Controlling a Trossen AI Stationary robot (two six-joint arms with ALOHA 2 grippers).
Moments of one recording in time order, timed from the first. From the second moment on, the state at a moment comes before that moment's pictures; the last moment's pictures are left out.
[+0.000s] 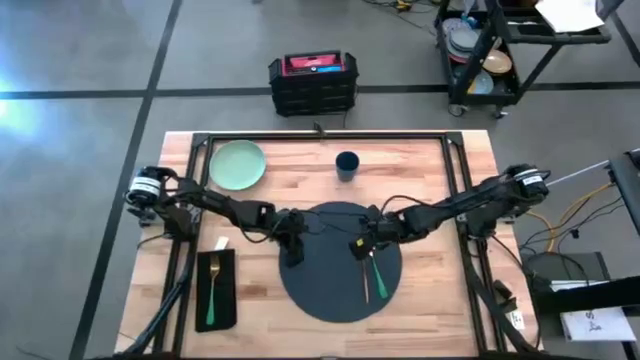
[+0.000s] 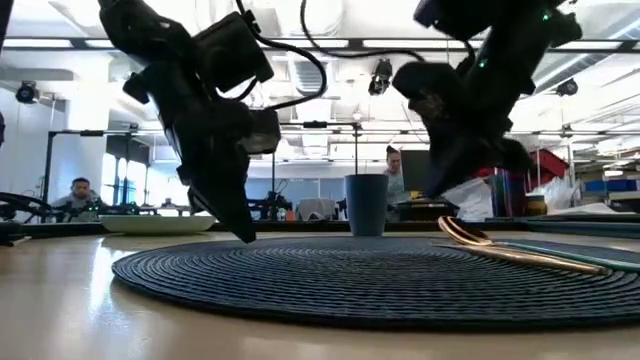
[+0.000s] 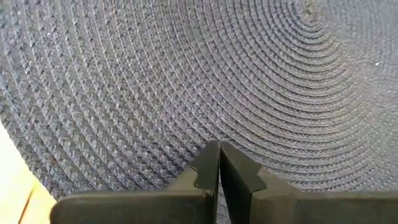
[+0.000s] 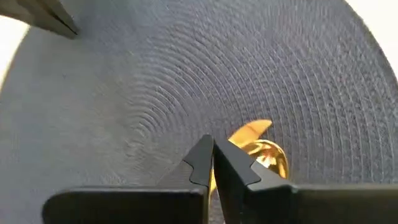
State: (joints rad) left arm -0.07 1.66 0.81 -0.11 0.09 -0.48; right arm 0.18 1.58 0.87 -0.34 0.20 1.07
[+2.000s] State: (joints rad) left arm -0.07 1.59 0.81 -0.11 0.12 -0.45; right arm 0.18 1.62 0.87 -0.37 0.19 1.10
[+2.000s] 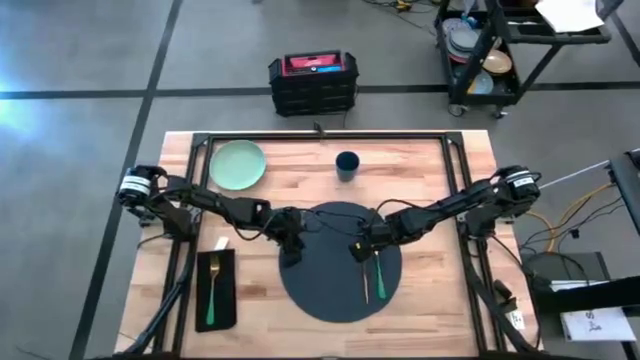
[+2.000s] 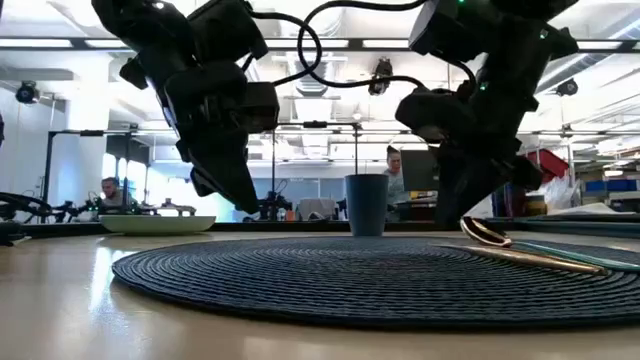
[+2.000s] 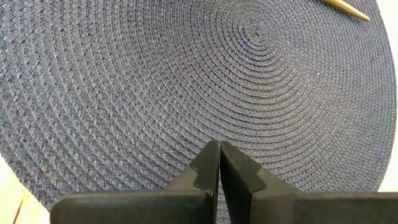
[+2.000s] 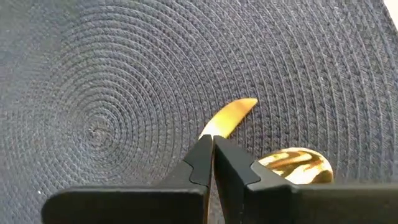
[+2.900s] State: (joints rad) left arm 0.25 1.58 1.04 -0.61 -0.07 -0.44; right arm 0.13 1.41 1.17 -0.81 0.51 0.71
